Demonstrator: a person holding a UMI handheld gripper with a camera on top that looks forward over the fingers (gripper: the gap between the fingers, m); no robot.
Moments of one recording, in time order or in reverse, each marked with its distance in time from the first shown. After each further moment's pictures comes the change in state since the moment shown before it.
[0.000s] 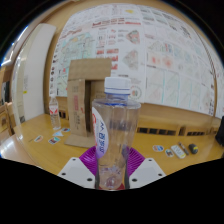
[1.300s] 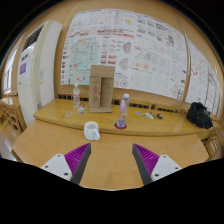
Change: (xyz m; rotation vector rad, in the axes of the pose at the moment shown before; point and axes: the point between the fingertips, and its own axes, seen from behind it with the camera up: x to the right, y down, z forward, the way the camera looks) arm -0.150 0.038 -0.425 -0.208 0.206 0.028
